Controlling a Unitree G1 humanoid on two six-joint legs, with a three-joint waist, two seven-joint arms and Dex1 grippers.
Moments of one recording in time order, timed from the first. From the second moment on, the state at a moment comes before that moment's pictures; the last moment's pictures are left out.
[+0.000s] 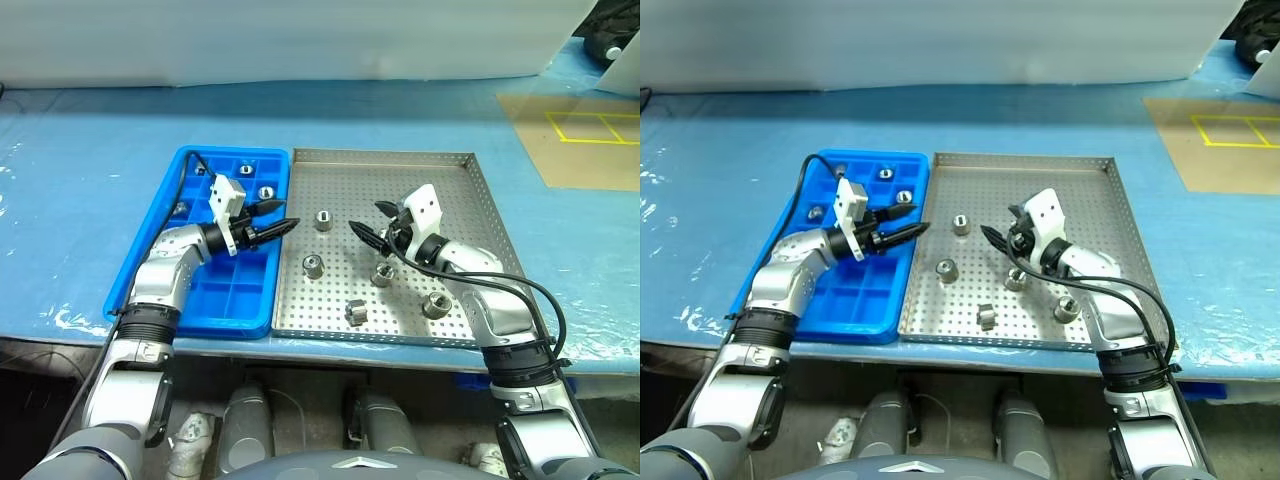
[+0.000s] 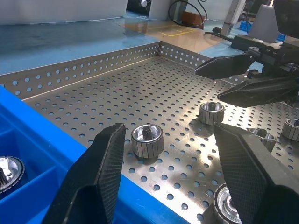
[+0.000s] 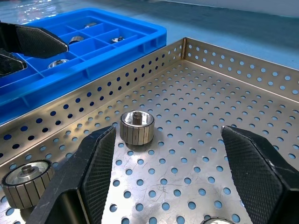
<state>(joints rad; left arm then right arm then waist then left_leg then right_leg) -0.56 0.36 0.03 0.37 -0.38 0.18 -1.05 -0.38 -0.36 0.05 -0.09 0.25 0.44 0.57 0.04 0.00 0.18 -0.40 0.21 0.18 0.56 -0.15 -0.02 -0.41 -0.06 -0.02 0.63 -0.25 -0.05</state>
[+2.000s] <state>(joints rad) -1.21 0.16 -0.10 1.34 0.13 -0.02 -0.93 -0.29 -0.42 0.01 -0.33 0.26 0.54 0.44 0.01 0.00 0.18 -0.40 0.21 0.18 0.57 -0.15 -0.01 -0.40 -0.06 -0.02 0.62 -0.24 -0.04</state>
